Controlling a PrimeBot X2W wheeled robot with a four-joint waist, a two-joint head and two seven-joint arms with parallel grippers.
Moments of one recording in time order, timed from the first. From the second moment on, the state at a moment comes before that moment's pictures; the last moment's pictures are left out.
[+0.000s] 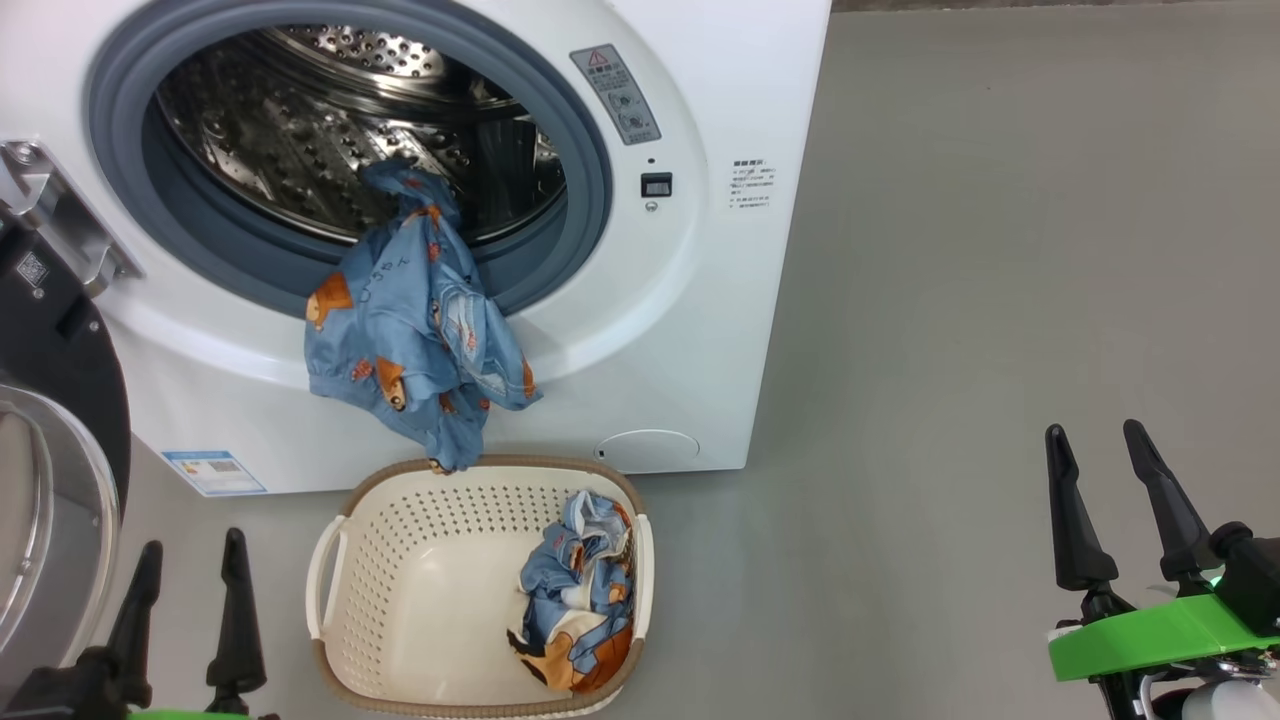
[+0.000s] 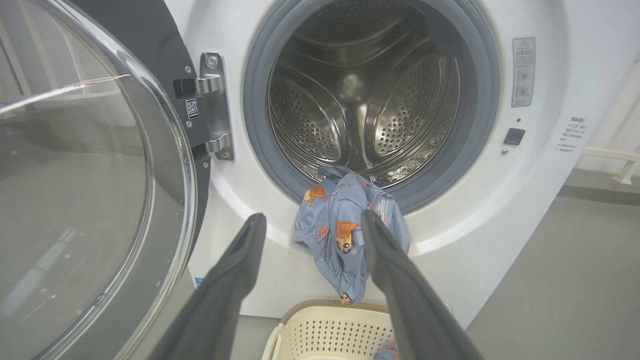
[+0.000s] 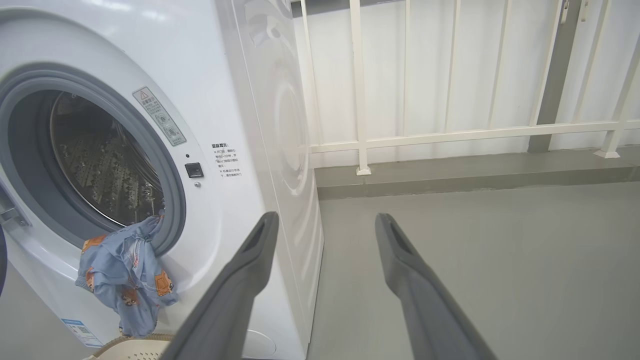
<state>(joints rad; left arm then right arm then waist) -0.05 0.14 0.09 0.25 -0.31 -0.13 -0.26 -0.03 -0.13 -0.04 0.12 0.29 0.13 -0.25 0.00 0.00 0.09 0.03</state>
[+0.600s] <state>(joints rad) -0.04 0.14 0.11 0.22 -0.31 -0.13 -0.26 -0.03 -0.12 -0.04 0.11 0.29 0.13 -0.25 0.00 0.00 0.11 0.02</state>
